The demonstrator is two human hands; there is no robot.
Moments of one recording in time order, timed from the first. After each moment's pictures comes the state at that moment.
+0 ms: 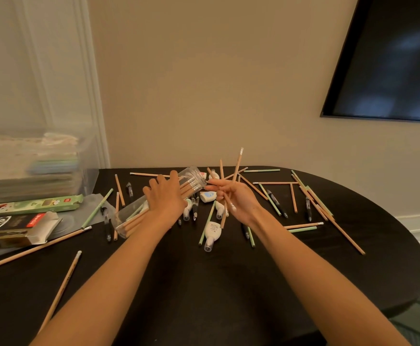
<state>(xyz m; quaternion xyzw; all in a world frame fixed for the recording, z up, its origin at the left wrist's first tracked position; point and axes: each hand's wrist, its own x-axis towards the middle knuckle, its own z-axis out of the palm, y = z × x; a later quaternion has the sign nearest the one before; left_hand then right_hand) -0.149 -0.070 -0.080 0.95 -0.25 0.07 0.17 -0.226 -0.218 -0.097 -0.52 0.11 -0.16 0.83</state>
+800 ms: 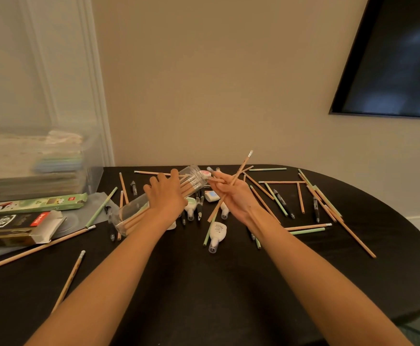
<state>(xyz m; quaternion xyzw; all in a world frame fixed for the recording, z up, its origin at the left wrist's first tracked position) -0.138 -0.069 -0.081 0.95 -0.24 0.08 0.16 -0.202 -0.218 -0.107 -0.47 0.05 -0.20 0.86</state>
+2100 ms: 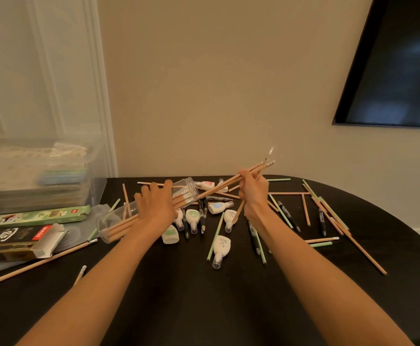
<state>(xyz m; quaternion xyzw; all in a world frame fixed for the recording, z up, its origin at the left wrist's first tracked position) -0.116 -0.052 -0.082 0.96 -0.25 0.11 0.11 -0.195 -0.229 -0.072 -0.53 0.24 -0.40 0.71</state>
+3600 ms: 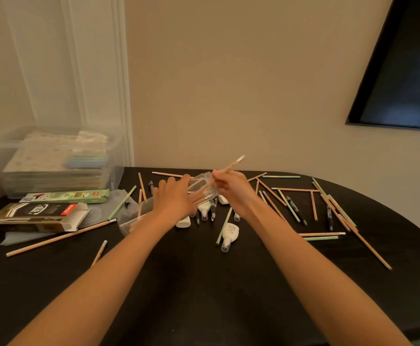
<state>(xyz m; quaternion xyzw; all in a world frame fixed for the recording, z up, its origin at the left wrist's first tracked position) -0.148 -0.031 -0.076 0.94 -0.28 0.06 0.18 -0.209 -0.161 -0.061 -0.65 0.13 -0.18 0.72</state>
